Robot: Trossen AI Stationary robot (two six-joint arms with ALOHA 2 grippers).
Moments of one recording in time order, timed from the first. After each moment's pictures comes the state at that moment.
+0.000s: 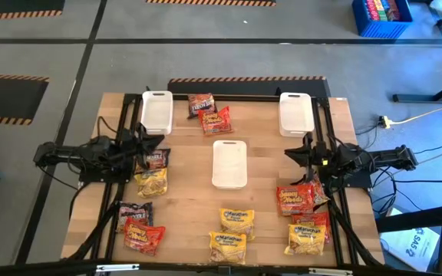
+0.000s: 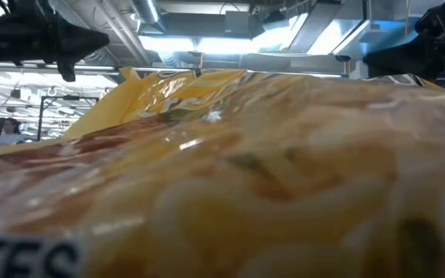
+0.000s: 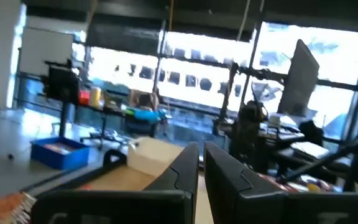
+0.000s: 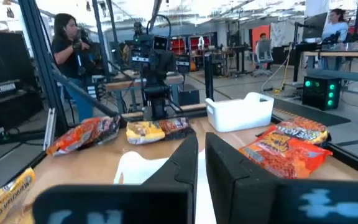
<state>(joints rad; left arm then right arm) -0.04 0.03 0.01 0.33 -0.37 -0.12 0.13 0.02 0.01 0.13 0.24 0.08</state>
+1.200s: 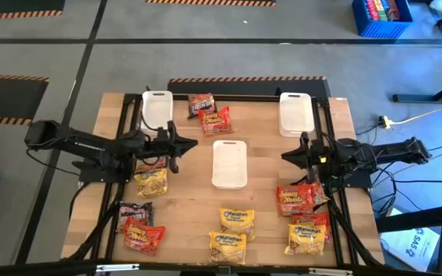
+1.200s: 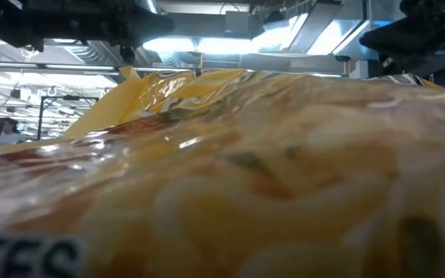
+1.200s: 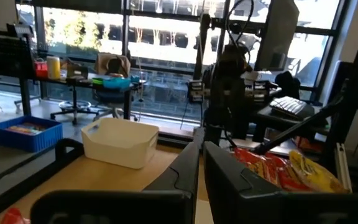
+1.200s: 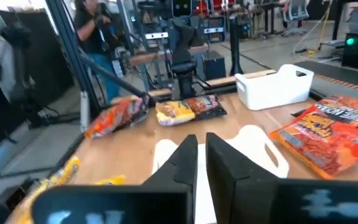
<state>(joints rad) 0.00 1.01 0.34 0.80 -0.19 -0.12 0.13 0.33 0.24 0.03 0.12 0.17</state>
